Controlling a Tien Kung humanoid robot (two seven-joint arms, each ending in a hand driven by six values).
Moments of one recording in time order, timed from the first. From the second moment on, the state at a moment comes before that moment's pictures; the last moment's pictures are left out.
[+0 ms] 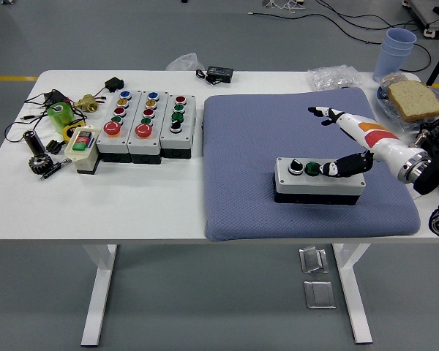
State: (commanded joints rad) left arm -0.08 0.00 -1.50 -0.18 1.31 0.26 0.28; right arm 0.62 -0.58 0.80 1.42 -1.57 -0.09 -0.06
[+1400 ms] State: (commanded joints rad) left arm -0.06 0.00 -1.50 -0.18 1.32 0.25 0.28; right arm 0.50 -0.65 0.90 1.50 -1.39 -0.30 -0.10
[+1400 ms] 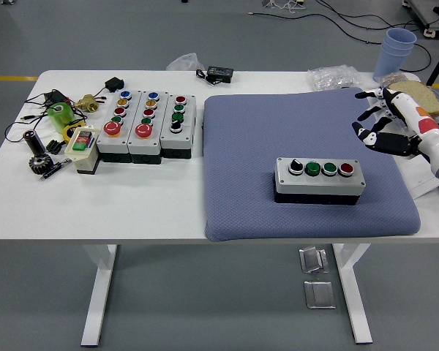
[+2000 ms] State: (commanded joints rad) left arm -0.07 0.00 -1.49 -0.18 1.33 0.25 0.28; right arm 0.41 -0.72 0.99 1.56 -1.38 -0.27 -0.13
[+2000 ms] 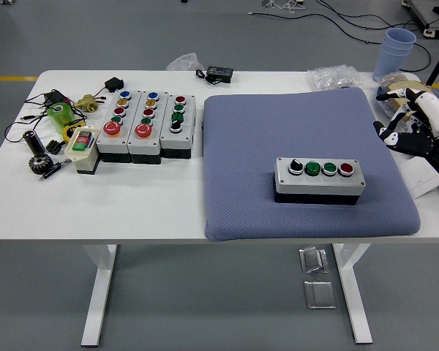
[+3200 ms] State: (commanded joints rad) left arm -0.07 0.00 -1.50 -0.18 1.30 0.25 0.28; right arm 0.47 -0.65 0.89 1.54 -1.49 0.00 -0.35
